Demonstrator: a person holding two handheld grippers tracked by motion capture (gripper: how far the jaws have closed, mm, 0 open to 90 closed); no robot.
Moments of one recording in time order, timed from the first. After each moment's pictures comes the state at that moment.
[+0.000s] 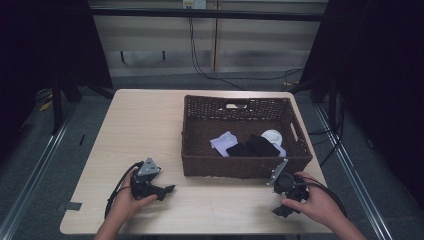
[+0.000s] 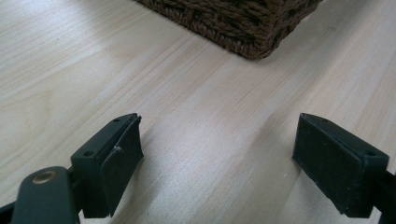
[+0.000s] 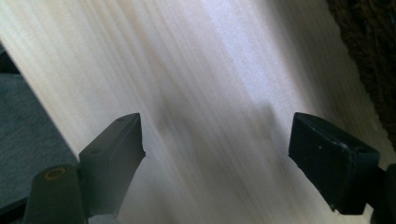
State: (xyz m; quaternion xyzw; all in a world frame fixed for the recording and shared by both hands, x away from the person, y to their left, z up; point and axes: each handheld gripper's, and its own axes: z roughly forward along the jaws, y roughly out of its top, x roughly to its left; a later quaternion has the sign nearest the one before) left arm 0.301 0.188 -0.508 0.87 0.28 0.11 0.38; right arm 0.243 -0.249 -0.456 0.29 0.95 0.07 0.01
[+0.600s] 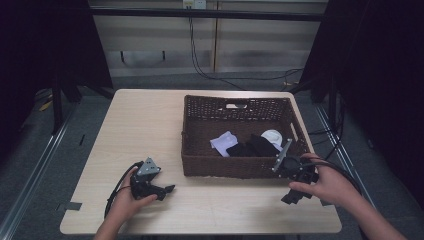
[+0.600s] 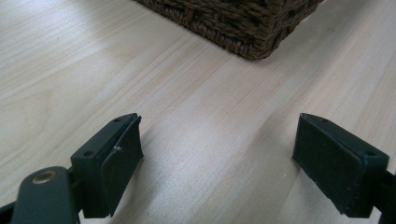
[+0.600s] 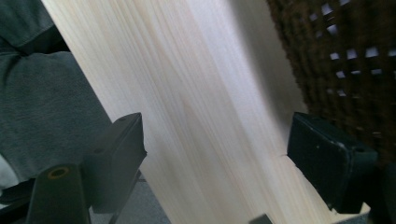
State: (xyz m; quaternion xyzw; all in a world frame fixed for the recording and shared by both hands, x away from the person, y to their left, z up) left arm 0.302 0.189 -0.508 0.87 0.28 0.11 0.38; right arm 0.261 -0.250 -0.389 0.27 0.96 0.04 -0.01
